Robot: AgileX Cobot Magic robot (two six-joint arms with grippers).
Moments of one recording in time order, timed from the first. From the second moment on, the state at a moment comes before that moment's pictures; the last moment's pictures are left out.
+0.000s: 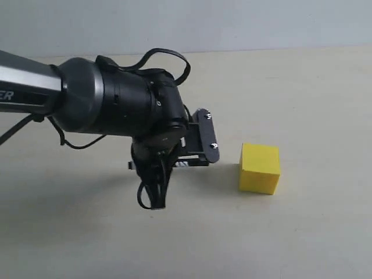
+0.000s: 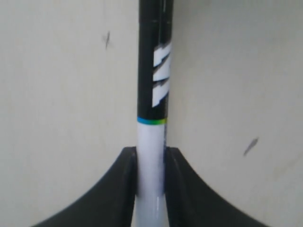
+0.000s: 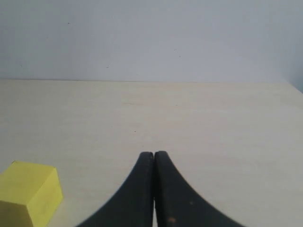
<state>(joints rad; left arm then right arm) -0.95 2.01 -1.24 0.53 0.80 0.18 -0.07 0.01 -0.01 -0.17 0.28 0.13</state>
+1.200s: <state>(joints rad) -1.06 2.10 -1.41 0.55 0.86 0.11 -0.07 0.01 -0.01 -0.17 0.28 0.13</state>
